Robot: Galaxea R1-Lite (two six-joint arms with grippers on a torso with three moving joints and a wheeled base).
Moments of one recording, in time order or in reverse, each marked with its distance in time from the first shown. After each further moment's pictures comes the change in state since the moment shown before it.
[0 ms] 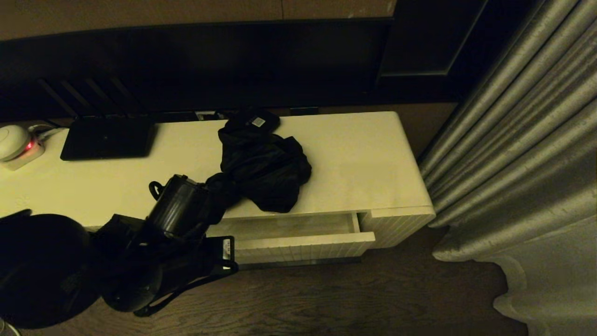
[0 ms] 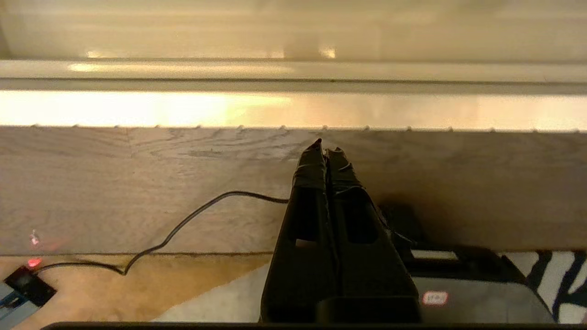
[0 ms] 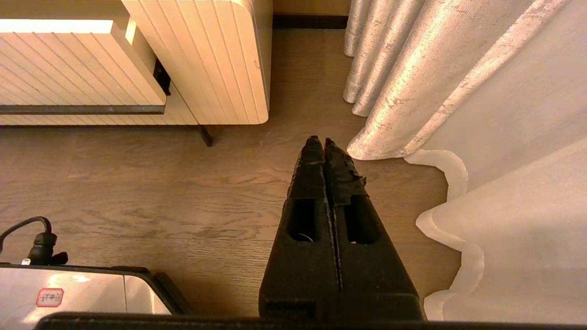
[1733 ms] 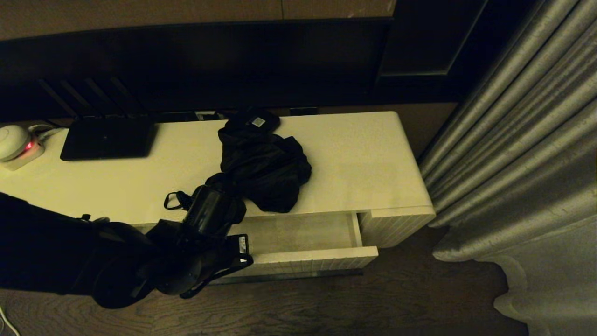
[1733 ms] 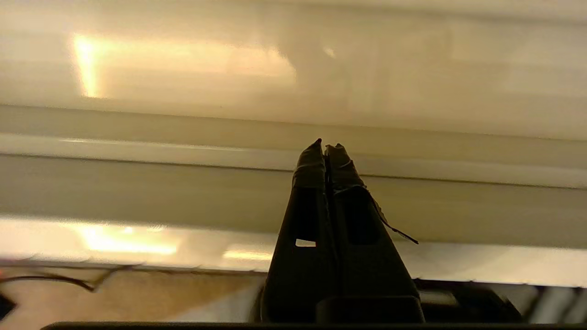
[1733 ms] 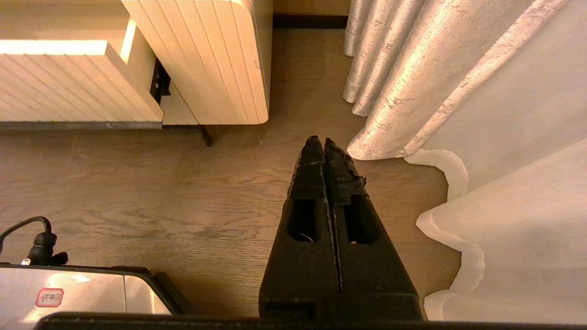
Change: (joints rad) left arm 0.057 0.182 0.019 -0.209 -0.039 -0.011; right arm 0.000 0.000 0.000 0.000 0.000 0.000
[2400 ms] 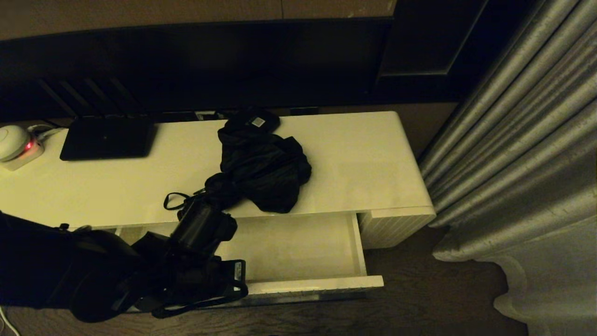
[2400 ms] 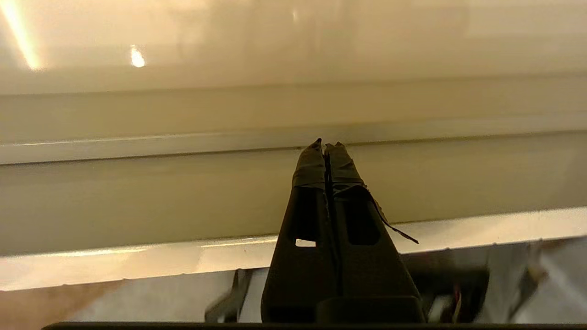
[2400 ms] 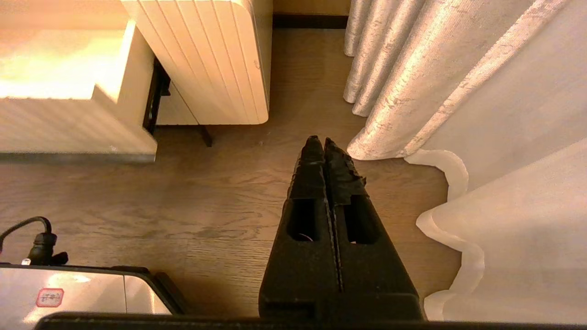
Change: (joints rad) left arm -0.001 -0.049 0.071 0.138 -0.237 0.008; right arm 0.000 0.000 0.000 0.000 0.000 0.000
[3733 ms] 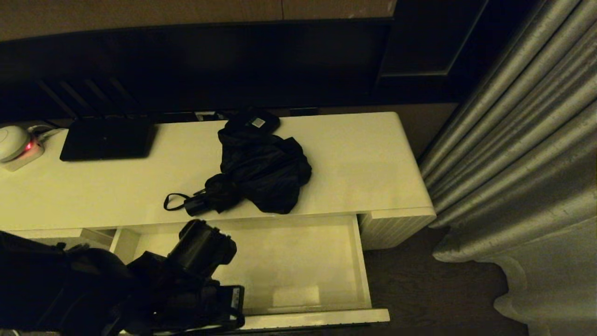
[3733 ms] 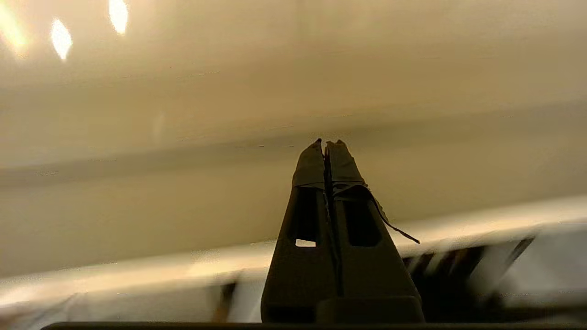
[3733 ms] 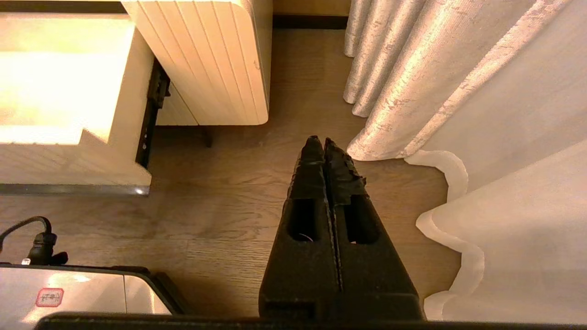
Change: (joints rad) left arm -0.028 -0.017 0.066 -0.004 -0.049 -0.026; right arm 0.000 0.000 0.000 0.000 0.000 0.000
